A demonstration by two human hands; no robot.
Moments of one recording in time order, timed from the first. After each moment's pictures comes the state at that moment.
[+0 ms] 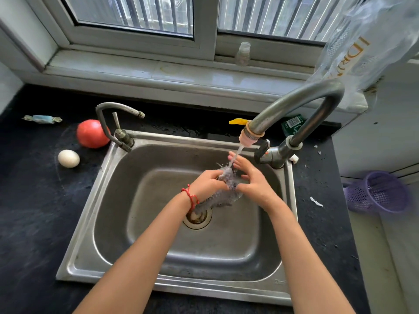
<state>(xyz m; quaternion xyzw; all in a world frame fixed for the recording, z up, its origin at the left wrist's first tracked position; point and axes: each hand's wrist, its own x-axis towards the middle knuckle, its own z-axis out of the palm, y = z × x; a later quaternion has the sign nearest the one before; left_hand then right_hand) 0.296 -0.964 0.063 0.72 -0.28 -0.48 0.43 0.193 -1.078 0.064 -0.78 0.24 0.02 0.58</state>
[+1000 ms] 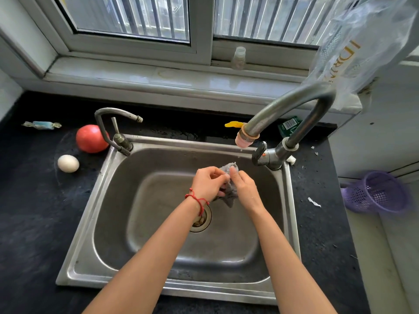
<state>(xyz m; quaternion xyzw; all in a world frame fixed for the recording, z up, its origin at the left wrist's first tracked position) 0.280 -0.973 0.066 0.73 -0.11 -0.40 0.54 0.199 -1.050 0.057 -0.67 0.40 -0.07 0.62</state>
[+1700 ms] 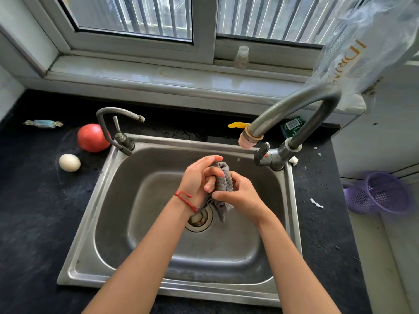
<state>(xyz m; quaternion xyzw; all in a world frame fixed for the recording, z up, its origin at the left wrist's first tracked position) 0.297 -0.958 0.083 0.50 0.00 -0.46 0.73 0.195 -1.046 0.064 -0.62 0.24 -0.01 0.75</state>
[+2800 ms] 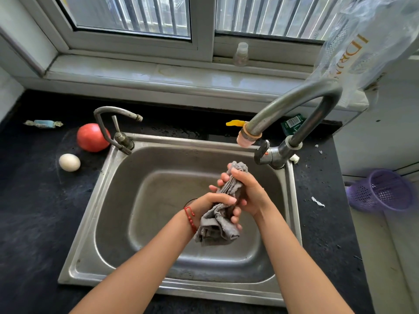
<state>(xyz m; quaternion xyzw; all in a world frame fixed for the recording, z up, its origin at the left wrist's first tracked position) 0.266 -0.946 0.053 0.34 -0.04 -0.77 0.54 0.203 -1.058 0.051 -0.34 0.21 0.01 0.92</state>
